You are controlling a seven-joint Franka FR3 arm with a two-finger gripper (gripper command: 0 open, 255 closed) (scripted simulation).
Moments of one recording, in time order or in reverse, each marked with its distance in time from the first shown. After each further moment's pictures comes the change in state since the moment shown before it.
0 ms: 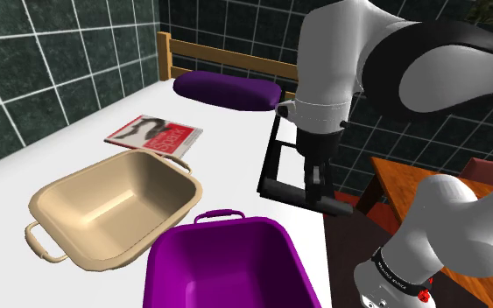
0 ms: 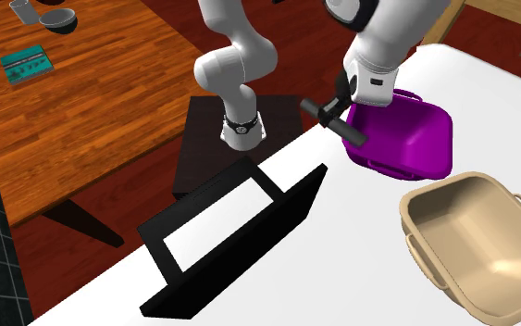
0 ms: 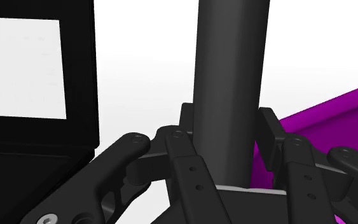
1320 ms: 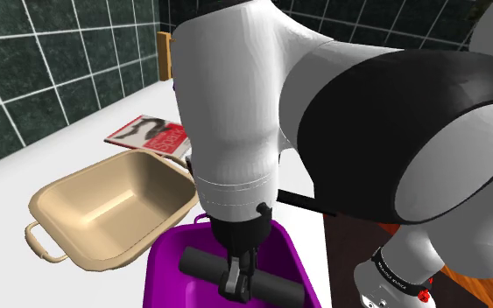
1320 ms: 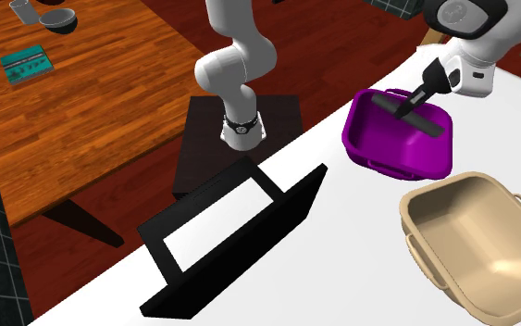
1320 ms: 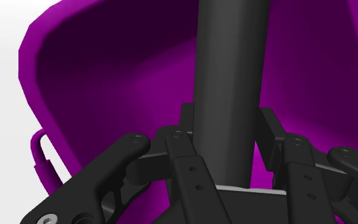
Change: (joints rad) arm 0.078 0.475 0.307 0.376 0.001 0.131 0.417
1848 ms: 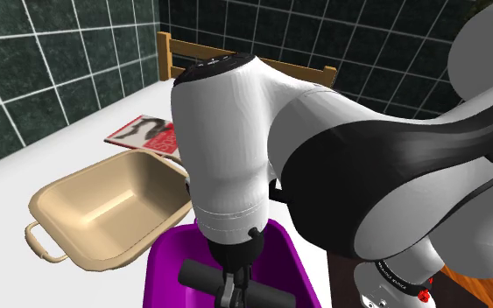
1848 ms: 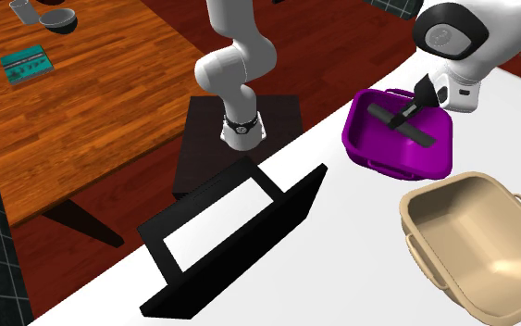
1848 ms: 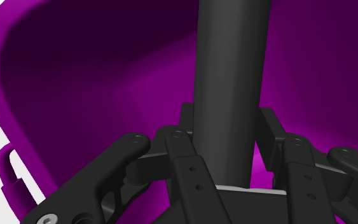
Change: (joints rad) arm 0.003 0.036 0.009 -0.066 -0.013 0.098 0.003
